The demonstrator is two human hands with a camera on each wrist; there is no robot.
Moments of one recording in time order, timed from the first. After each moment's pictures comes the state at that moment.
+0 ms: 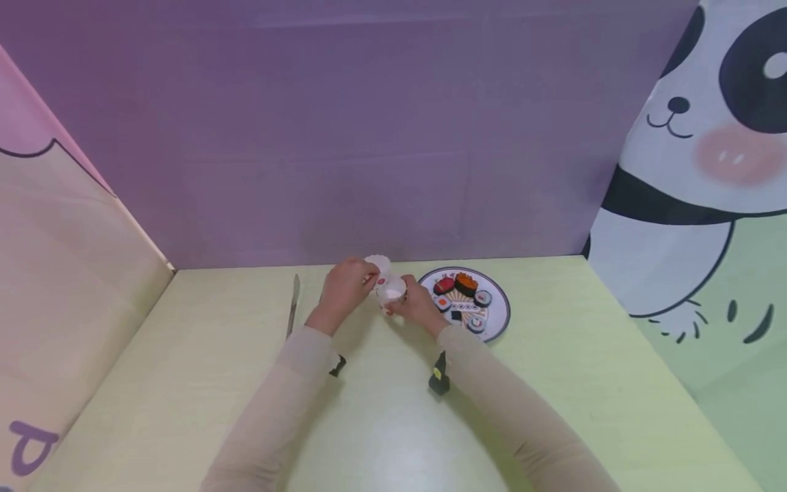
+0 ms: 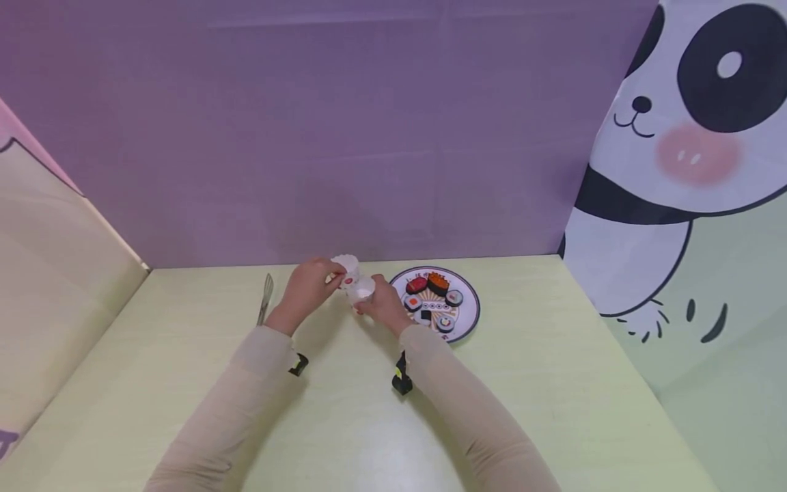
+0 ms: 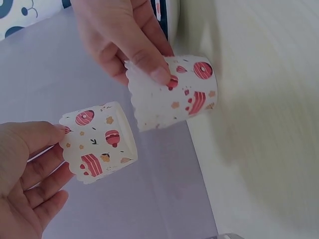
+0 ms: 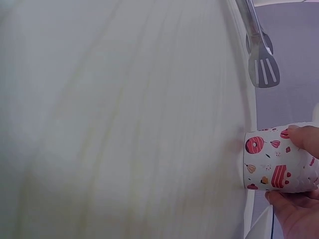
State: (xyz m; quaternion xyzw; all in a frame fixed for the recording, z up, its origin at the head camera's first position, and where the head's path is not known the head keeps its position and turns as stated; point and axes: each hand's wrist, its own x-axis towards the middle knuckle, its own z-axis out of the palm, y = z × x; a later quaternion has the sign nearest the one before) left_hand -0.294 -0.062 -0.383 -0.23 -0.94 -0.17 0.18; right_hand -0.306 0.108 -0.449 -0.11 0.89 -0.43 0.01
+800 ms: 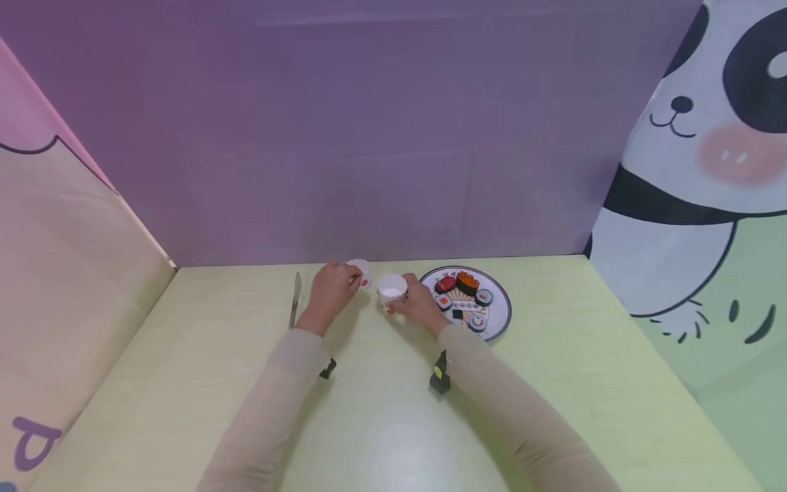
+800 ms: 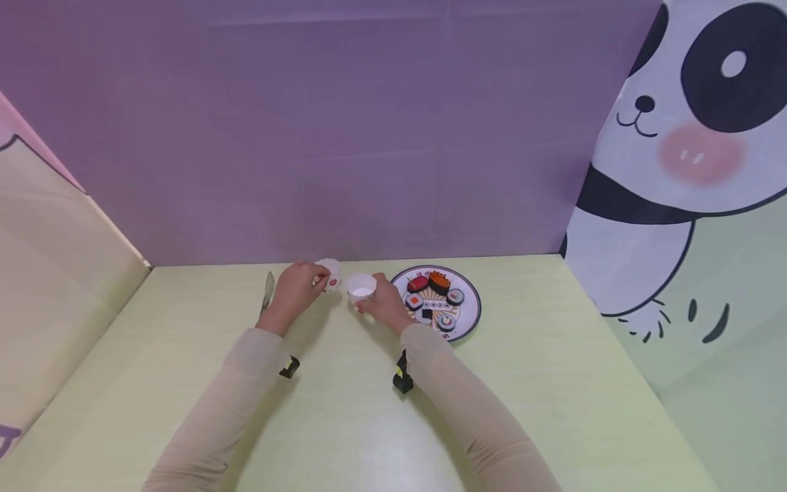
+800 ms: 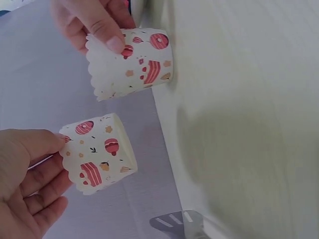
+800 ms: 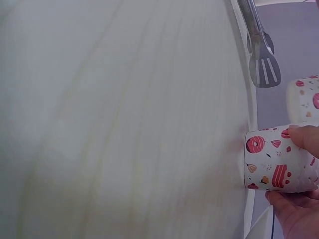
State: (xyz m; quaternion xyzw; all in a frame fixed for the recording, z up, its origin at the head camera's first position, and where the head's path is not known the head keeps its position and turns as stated) left_hand -0.300 -0.087 -0.401 -0.19 -0.94 -0.19 0.19; right_hand -0.308 0.107 -0.451 -0.12 0.90 -0.42 0.00
